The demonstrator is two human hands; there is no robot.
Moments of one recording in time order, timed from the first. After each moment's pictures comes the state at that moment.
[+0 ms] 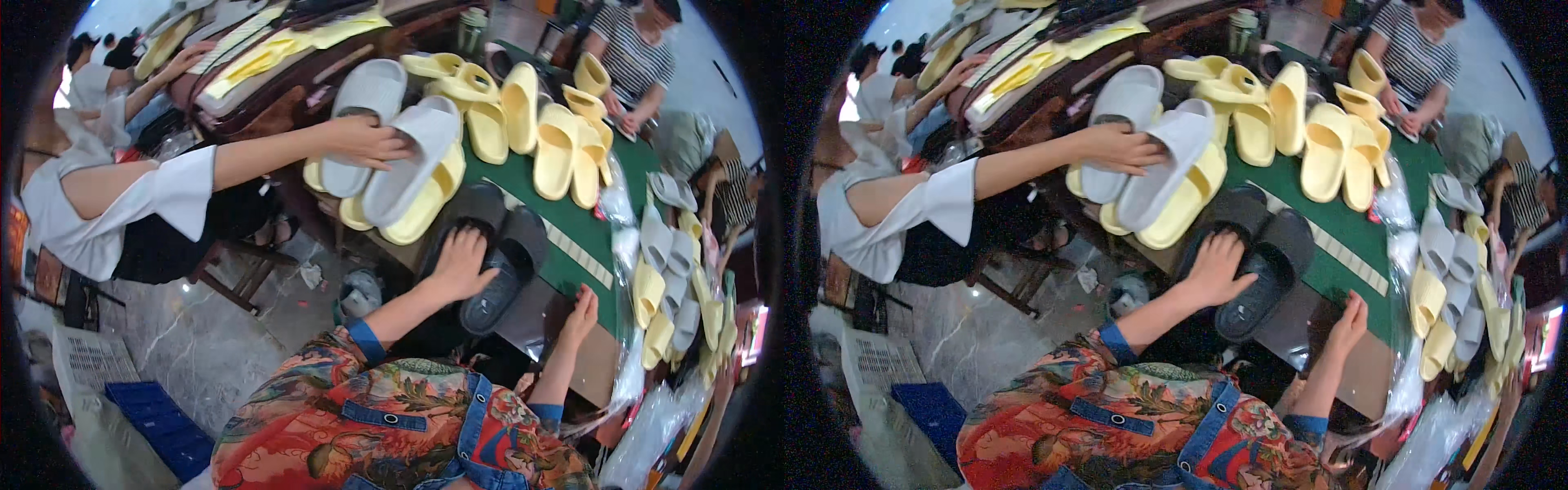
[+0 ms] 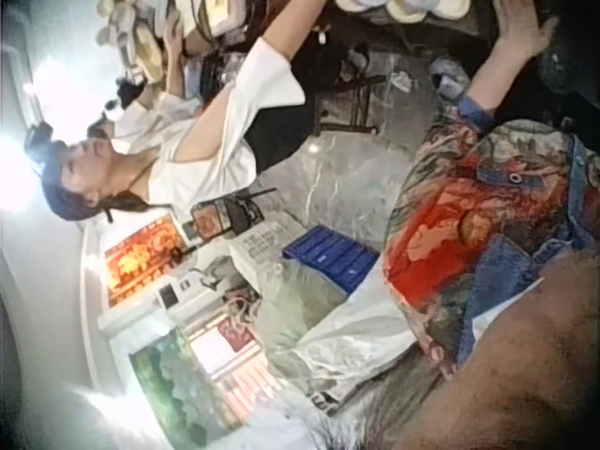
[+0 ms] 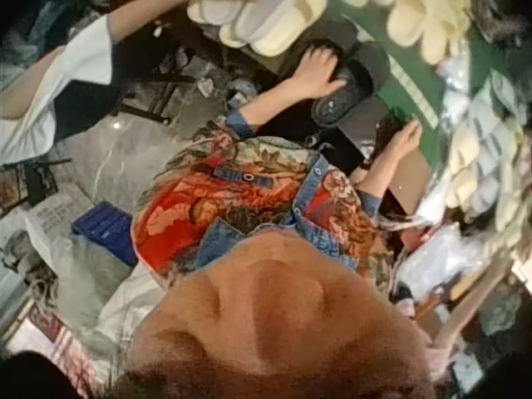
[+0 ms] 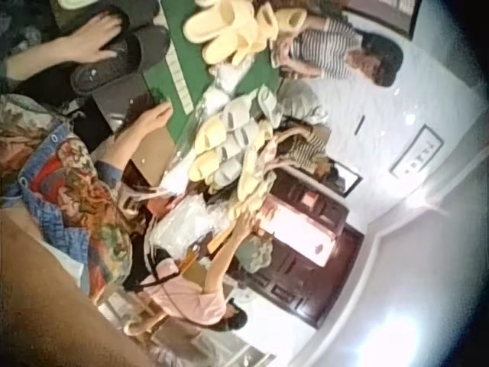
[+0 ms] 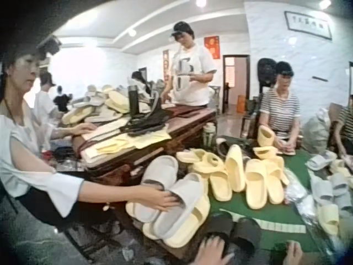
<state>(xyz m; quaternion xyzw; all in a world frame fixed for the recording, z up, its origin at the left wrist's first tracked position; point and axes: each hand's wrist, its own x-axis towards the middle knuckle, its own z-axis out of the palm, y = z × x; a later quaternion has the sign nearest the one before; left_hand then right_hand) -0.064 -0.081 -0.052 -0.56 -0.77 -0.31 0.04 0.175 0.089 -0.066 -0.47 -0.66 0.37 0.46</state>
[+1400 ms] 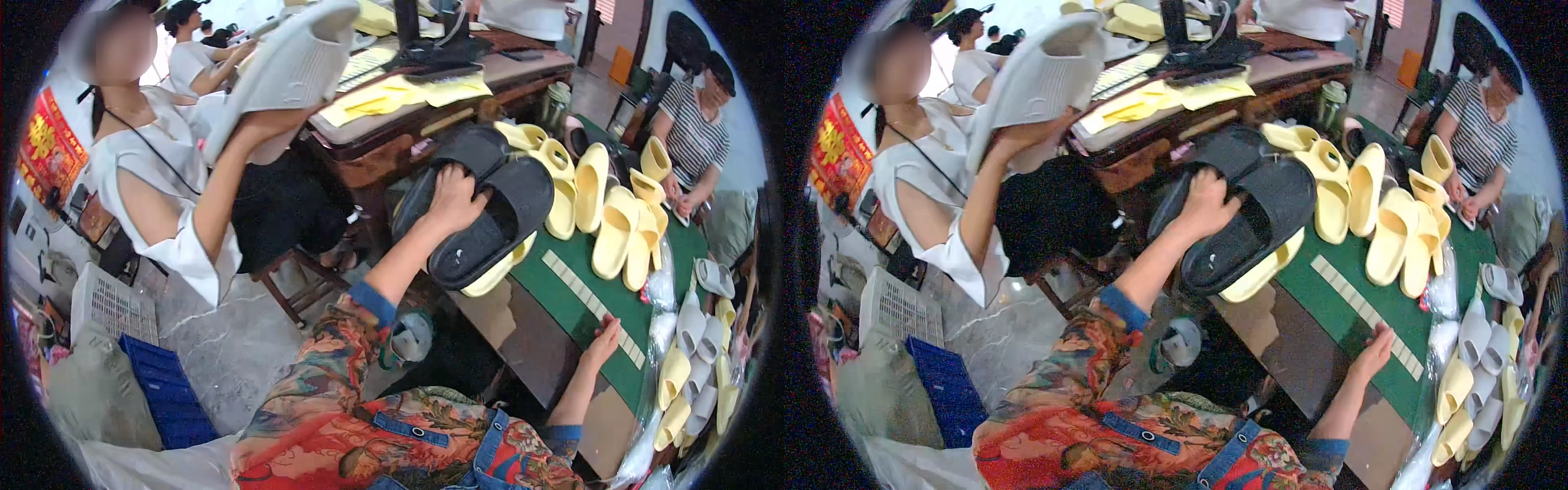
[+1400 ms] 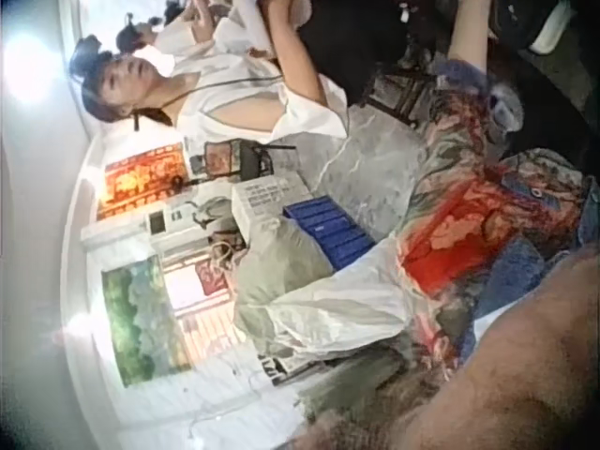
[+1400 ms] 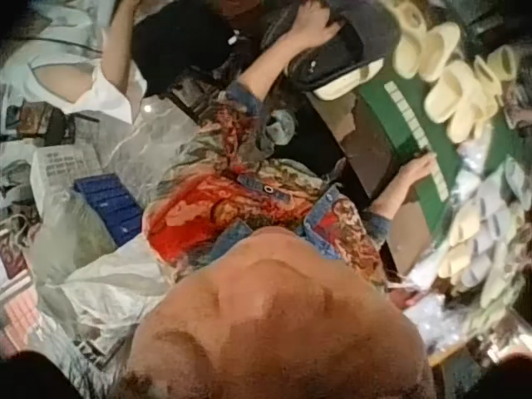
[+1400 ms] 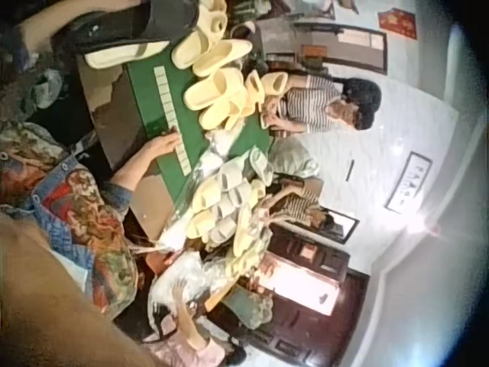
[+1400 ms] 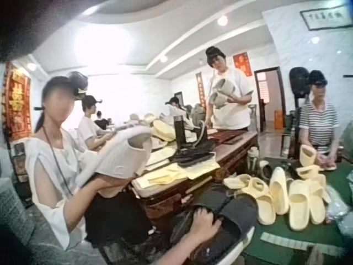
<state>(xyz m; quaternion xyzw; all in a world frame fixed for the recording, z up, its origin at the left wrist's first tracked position) -0.246 -0.131 0.078 -0.41 -0.83 -0.34 0.17 0.072 0.120 -0.079 -0.42 -0.58 0.49 0.49</state>
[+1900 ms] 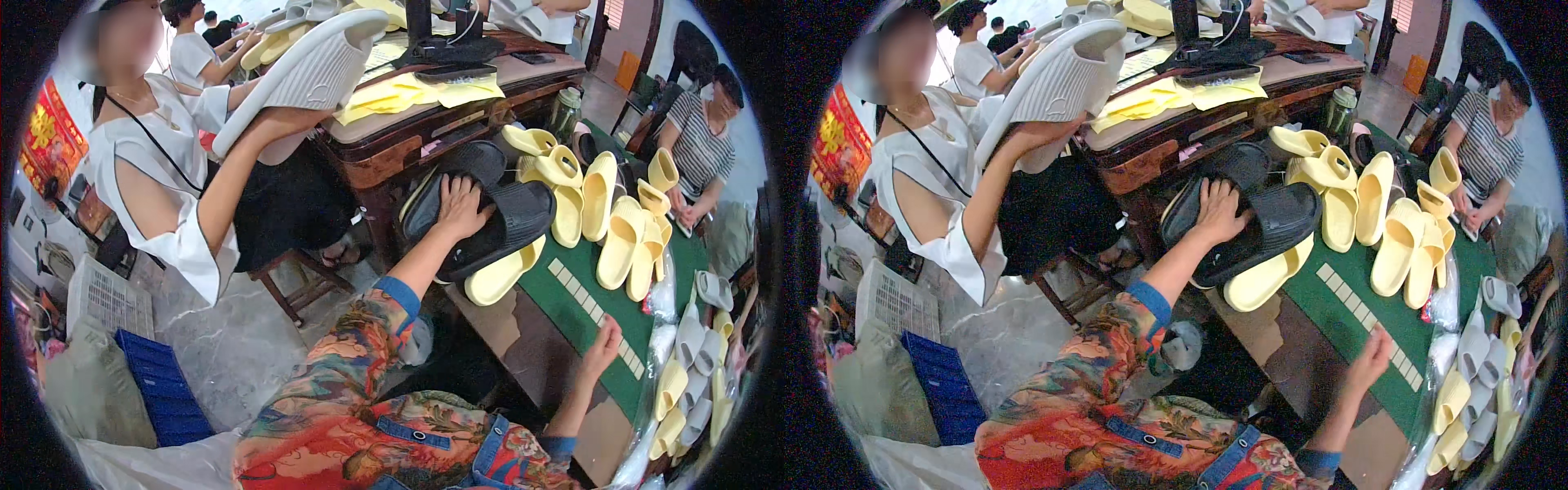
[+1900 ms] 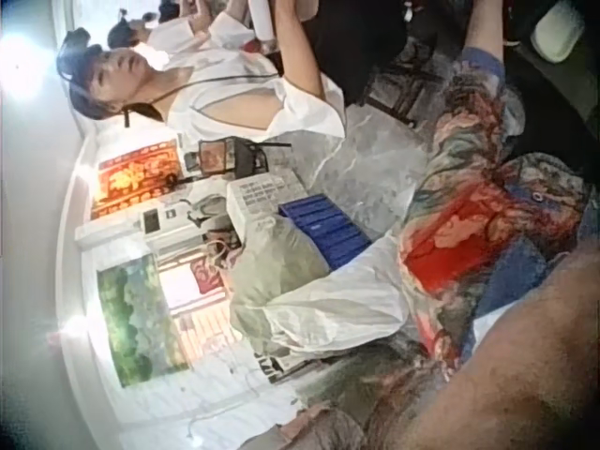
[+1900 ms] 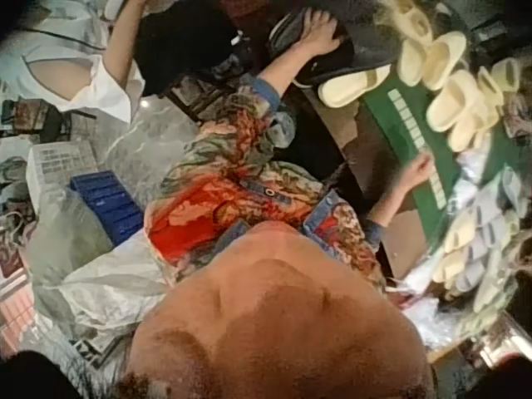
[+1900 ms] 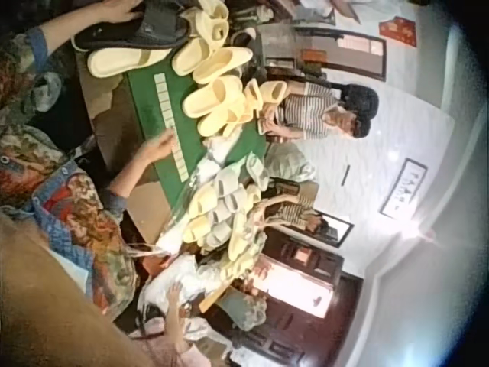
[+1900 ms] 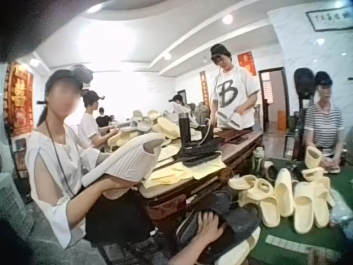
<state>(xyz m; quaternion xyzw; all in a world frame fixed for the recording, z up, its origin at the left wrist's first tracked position) -0.287 -0.112 0.011 -0.39 -0.87 -0.24 0.18 0.048 0.066 -0.022 -0.30 -0.70 0.43 0.49</state>
